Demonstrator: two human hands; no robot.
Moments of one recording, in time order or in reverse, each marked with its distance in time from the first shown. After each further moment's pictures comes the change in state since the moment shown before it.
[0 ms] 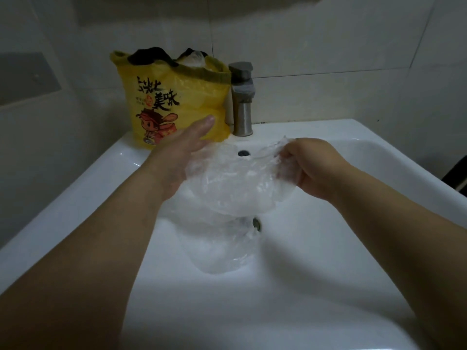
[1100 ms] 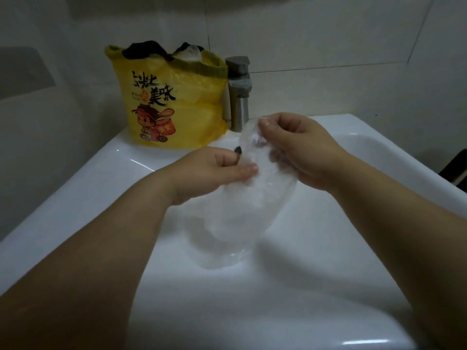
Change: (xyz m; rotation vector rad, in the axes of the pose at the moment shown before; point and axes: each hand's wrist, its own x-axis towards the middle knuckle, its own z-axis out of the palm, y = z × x) left_hand -0.027 -0.003 0.026 0.492 -0.469 0.103; right_hand -0.022 -0.009 0.005 -0.224 -0.254 -0.399
